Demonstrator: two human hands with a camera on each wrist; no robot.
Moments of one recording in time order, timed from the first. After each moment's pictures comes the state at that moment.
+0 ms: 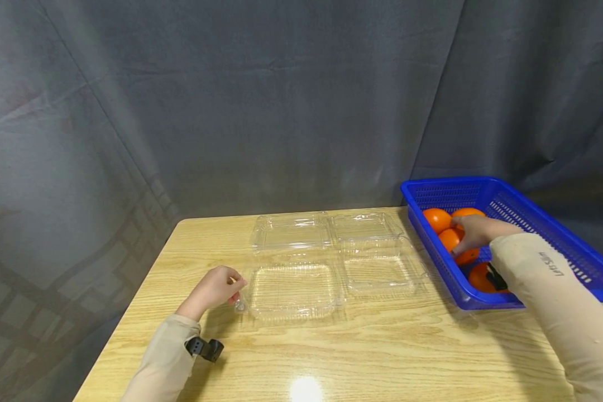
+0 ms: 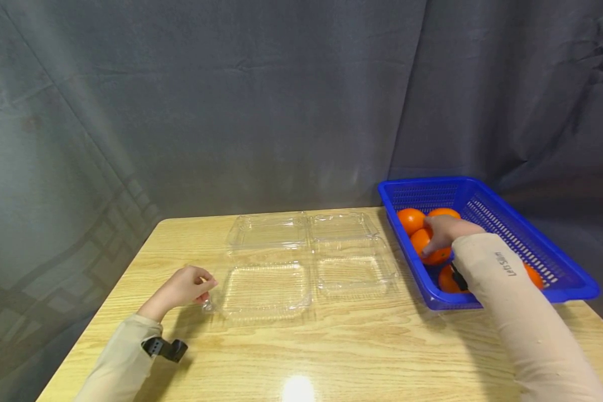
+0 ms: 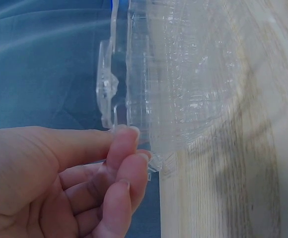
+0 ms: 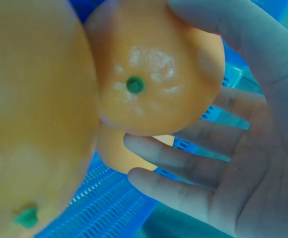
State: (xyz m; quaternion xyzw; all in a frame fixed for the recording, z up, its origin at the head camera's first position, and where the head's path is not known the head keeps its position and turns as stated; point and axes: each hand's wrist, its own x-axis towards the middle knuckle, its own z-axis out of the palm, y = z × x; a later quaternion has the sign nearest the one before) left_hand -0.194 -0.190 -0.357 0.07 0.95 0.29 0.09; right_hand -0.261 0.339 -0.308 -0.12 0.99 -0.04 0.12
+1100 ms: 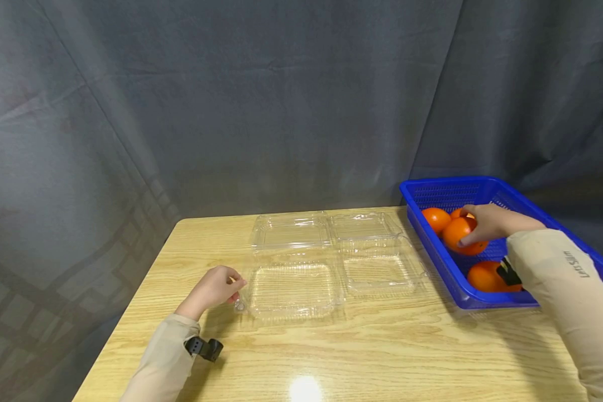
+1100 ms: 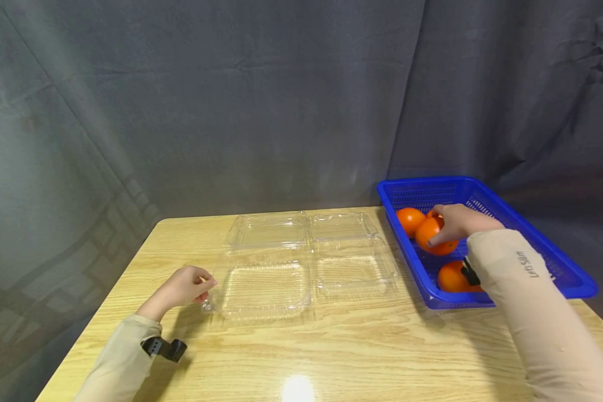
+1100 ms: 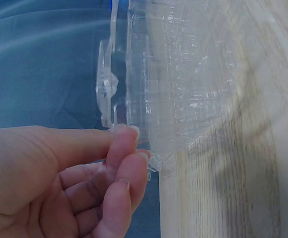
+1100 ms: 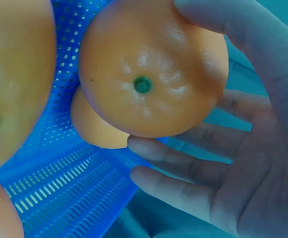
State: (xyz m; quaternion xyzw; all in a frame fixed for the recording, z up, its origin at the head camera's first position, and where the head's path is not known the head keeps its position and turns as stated) left_hand -0.192 -0.191 -0.356 0.07 0.95 0.29 0.09; right_hand -0.249 0.351 -0.286 -0.08 0.99 -0.08 0.11
